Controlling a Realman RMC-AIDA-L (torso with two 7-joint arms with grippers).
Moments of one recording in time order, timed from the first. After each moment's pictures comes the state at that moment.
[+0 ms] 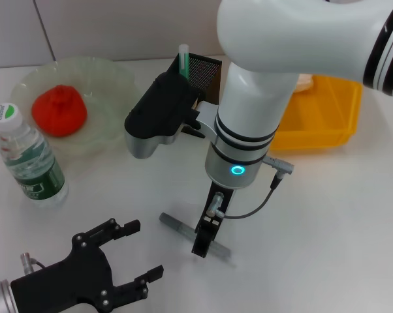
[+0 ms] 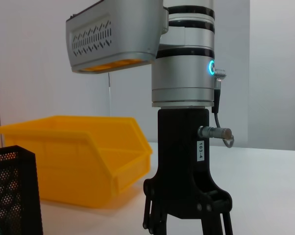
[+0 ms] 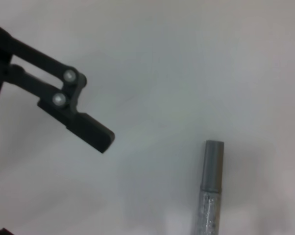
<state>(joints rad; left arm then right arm) -0.21 -2.06 1.35 0.43 1.30 1.49 -0.66 1.11 2.09 -1.95 -0.83 -2.31 -1.38 2.84</state>
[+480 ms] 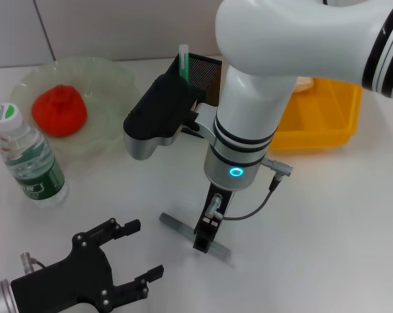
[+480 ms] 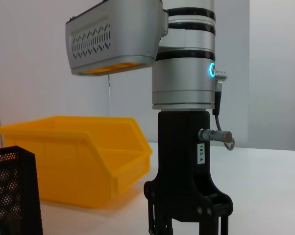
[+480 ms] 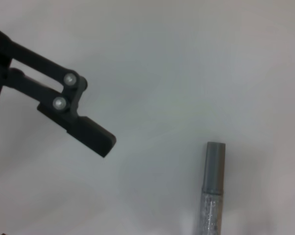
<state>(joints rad) -0.21 -2.06 1.35 0.43 1.30 1.49 -0.66 1.11 2.09 -1.96 -0.83 -2.30 -1.36 2.86</state>
